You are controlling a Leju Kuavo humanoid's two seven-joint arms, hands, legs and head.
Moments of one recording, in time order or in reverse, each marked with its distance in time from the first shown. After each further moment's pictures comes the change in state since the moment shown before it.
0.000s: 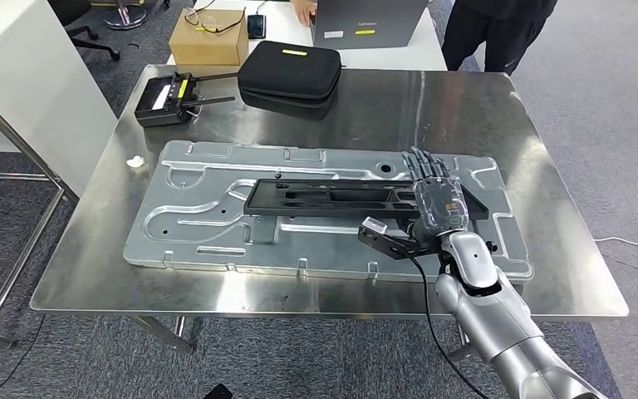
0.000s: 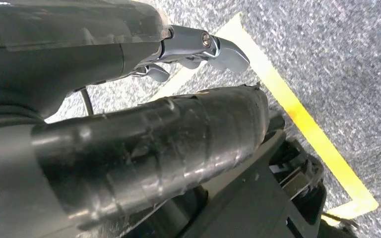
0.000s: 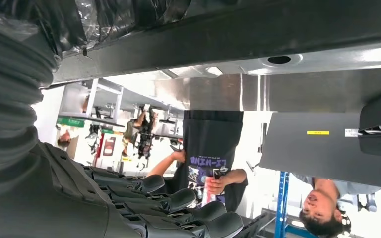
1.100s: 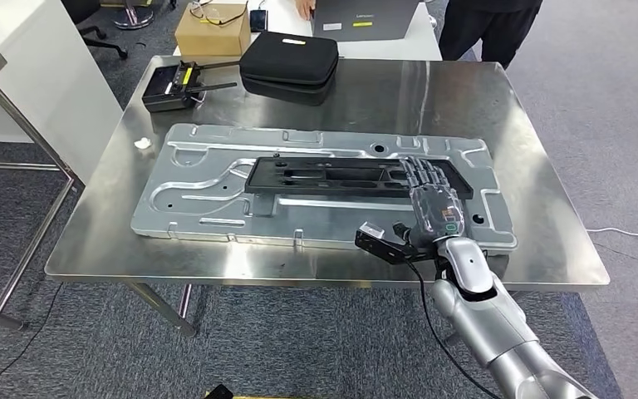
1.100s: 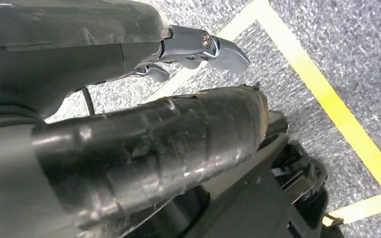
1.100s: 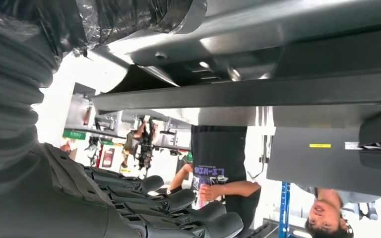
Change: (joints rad) left arm -0.004 -0.001 0.009 0.000 0.004 0.001 0.031; right arm 0.013 0.014 0.009 0.021 -0.003 -0.002 0.000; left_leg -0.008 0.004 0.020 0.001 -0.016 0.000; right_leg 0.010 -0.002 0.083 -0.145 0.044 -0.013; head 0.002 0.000
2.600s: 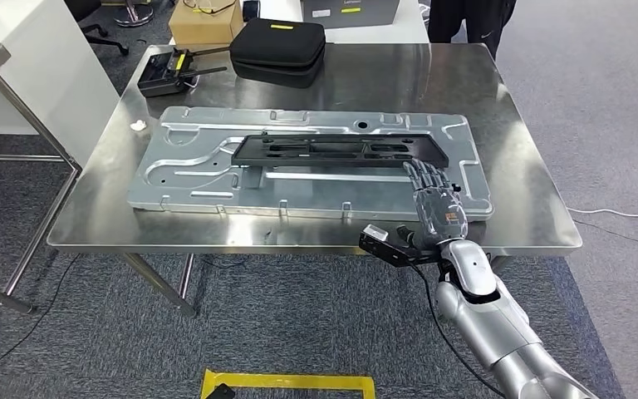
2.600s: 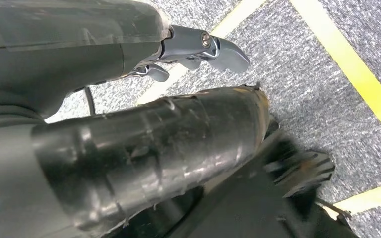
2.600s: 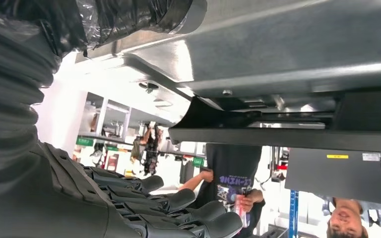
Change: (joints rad) left arm -0.002 0.002 0.013 0.000 0.001 0.008 0.012; right arm 0.010 0.005 0.000 0.008 -0.007 -0.009 -0.004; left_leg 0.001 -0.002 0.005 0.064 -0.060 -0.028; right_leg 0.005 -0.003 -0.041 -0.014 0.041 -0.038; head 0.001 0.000
